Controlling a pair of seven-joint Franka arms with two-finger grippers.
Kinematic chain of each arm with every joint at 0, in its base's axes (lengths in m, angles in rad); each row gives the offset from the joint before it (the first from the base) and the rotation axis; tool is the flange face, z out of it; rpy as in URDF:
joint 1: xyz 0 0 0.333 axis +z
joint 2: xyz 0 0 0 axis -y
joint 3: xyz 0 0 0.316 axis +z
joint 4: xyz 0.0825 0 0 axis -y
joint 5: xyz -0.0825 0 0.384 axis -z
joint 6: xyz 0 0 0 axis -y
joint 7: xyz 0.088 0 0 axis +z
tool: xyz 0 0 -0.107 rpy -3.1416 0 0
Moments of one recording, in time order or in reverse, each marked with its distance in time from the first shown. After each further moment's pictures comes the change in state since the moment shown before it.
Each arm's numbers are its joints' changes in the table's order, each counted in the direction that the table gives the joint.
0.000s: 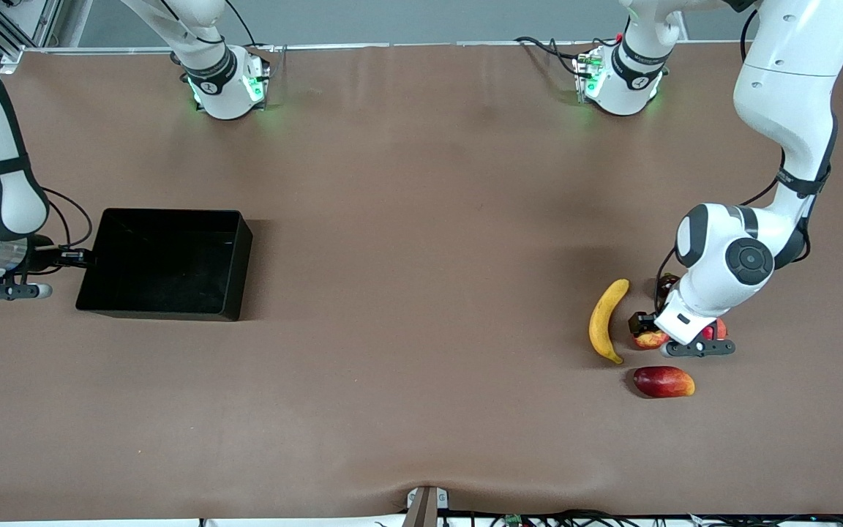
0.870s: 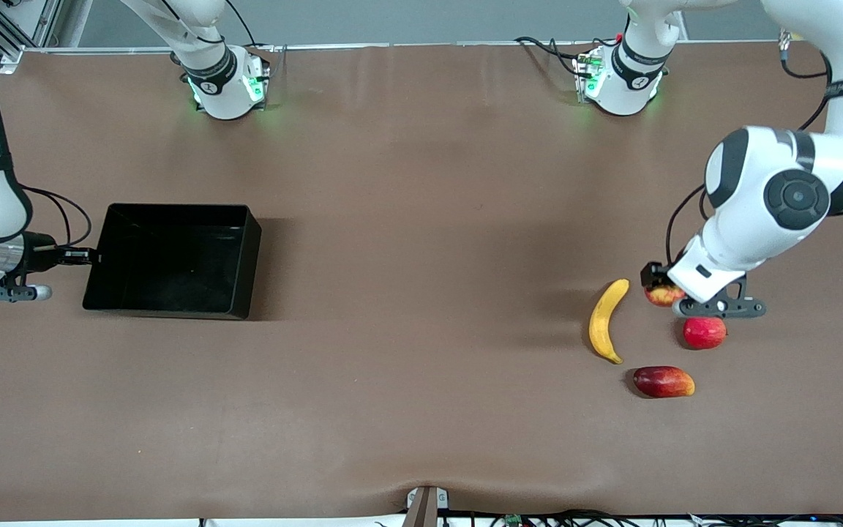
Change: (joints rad) left arm -0.008 0.343 -0.084 0.034 0.000 -0.532 0.000; right arm 0.017 0.010 0.018 0.097 -0.133 -0.216 0.004
